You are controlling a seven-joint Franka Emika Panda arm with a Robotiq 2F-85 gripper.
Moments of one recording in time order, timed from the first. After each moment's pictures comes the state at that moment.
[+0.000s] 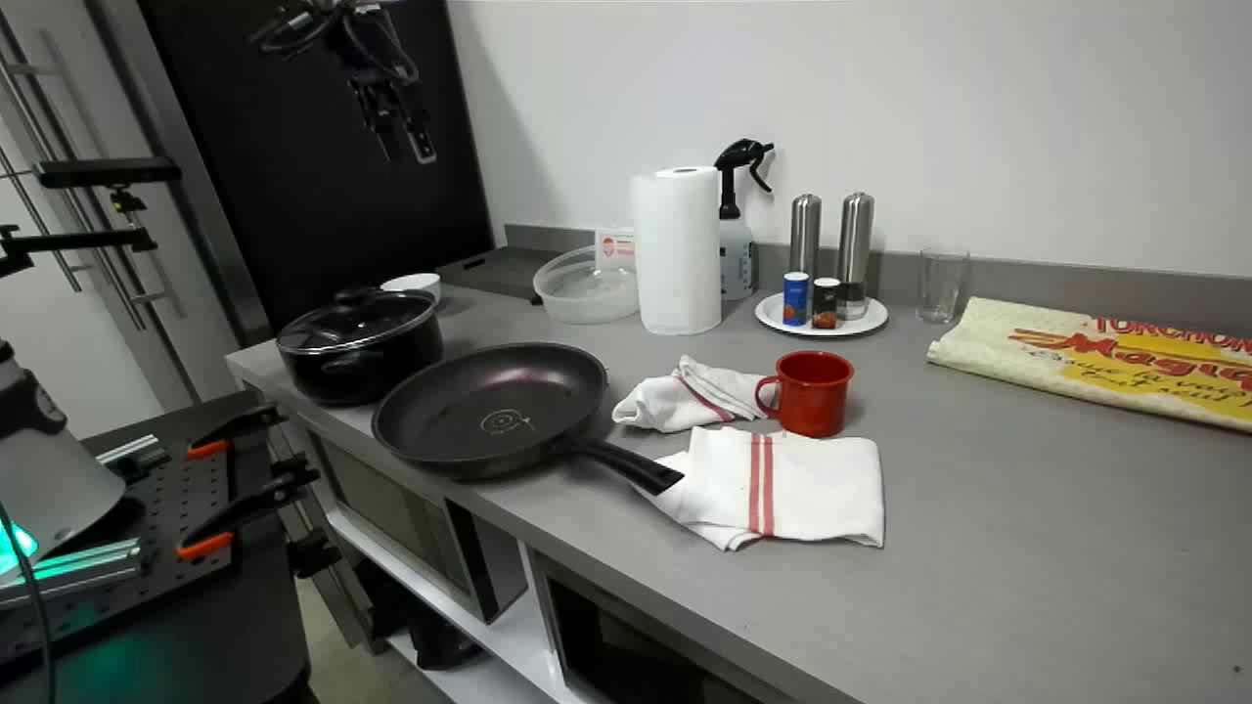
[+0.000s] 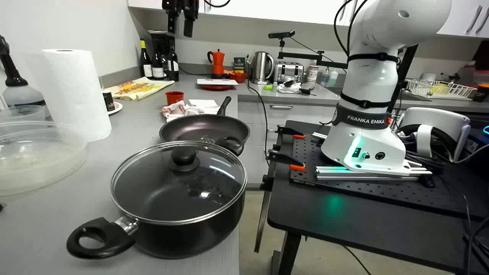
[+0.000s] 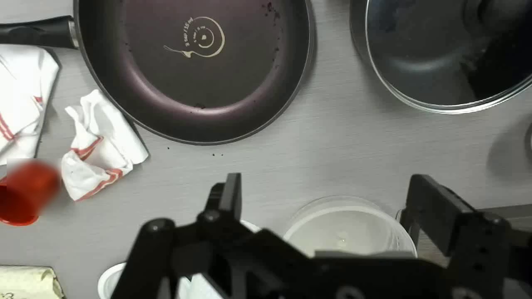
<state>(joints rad) 0.06 -0.35 0.10 -2.48 0.01 2.31 0.01</state>
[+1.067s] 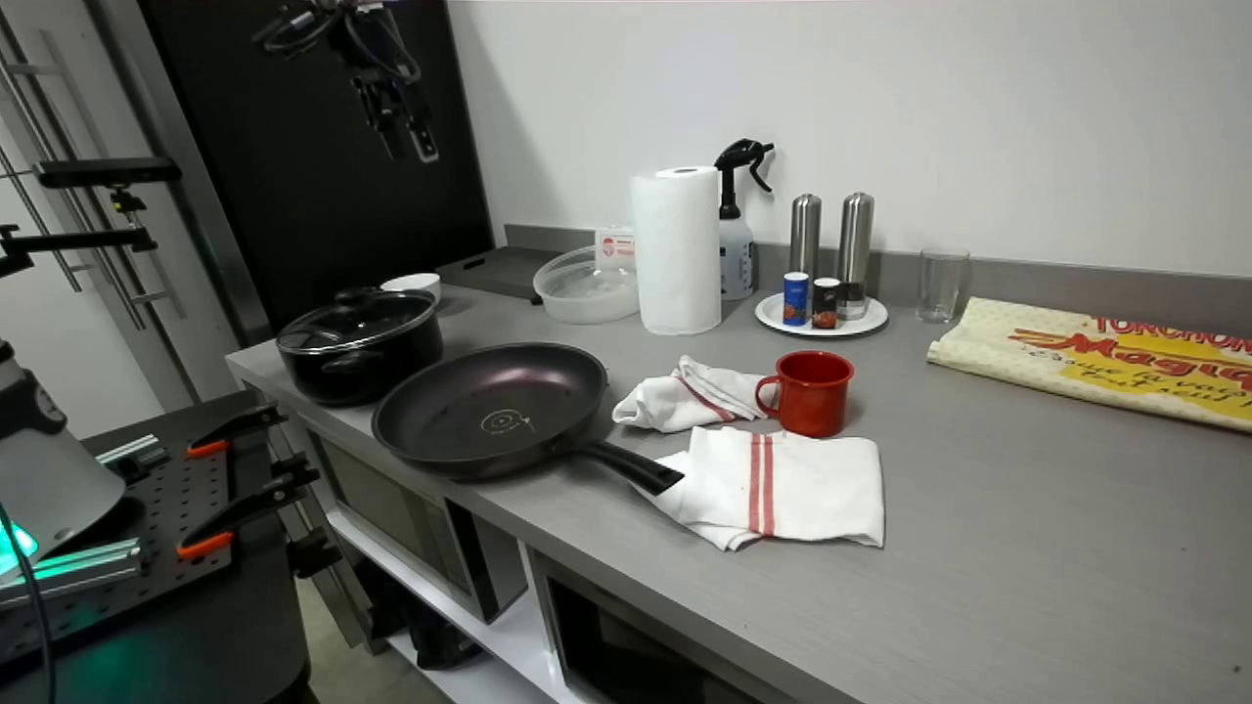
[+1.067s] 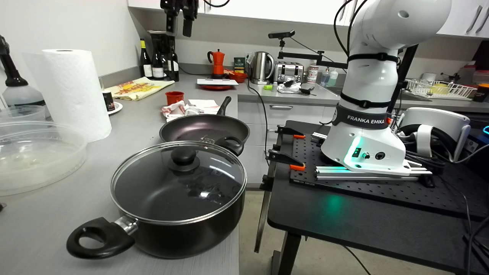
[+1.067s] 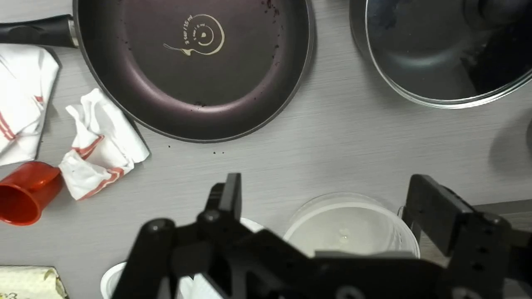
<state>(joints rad) 0.06 -0.34 0.10 -2.47 0.01 2.31 0.02</state>
